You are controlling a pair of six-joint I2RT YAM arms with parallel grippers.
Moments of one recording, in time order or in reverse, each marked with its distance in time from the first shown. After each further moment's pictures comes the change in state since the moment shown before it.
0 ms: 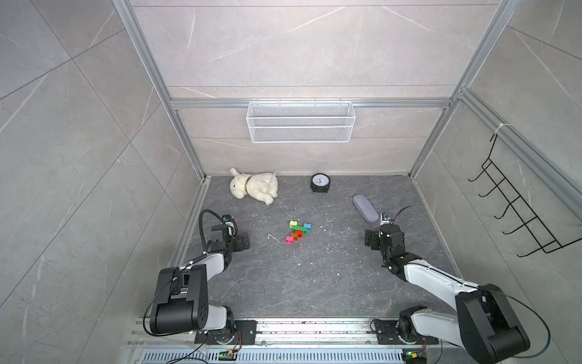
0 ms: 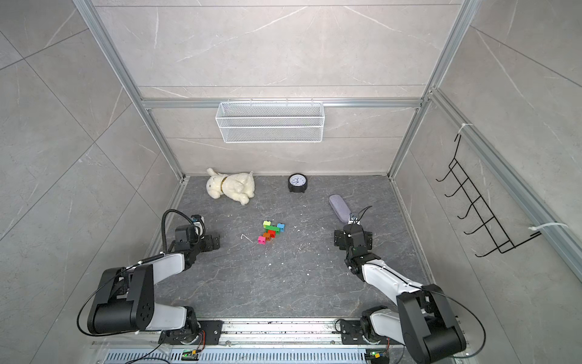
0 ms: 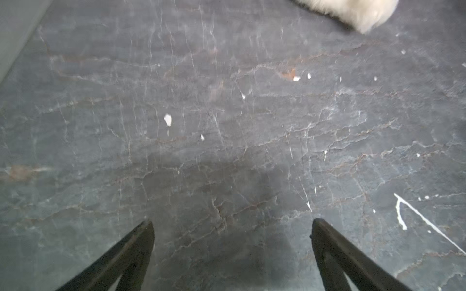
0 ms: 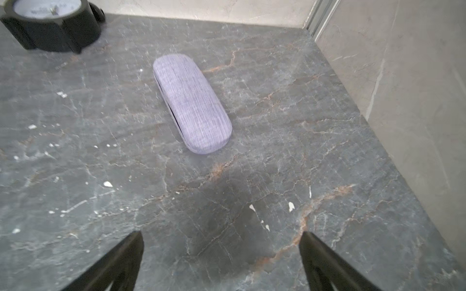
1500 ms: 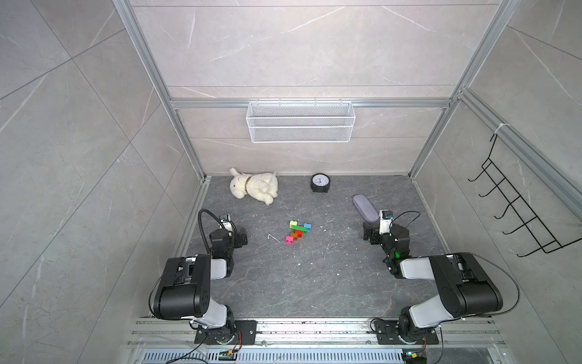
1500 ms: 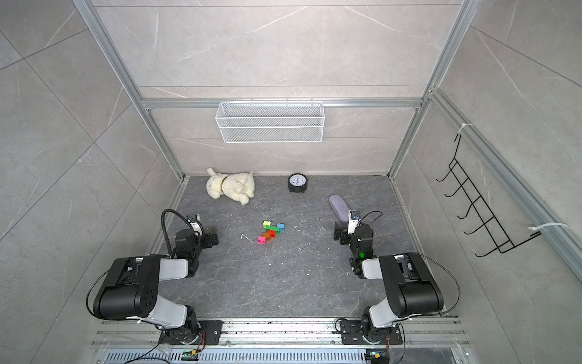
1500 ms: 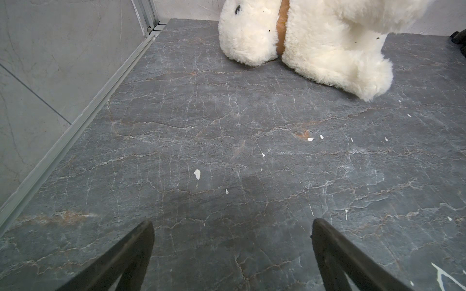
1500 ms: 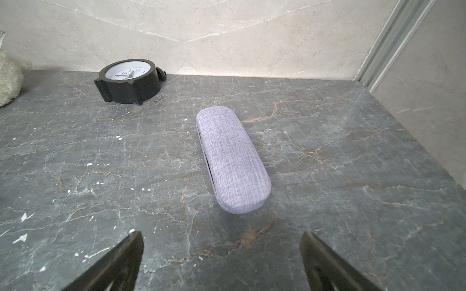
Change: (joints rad) left arm 0.000 0.090 -0.069 0.359 -0.112 0.002; right arm -0.149 0.263 -0.058 0.599 -0.355 -0.103
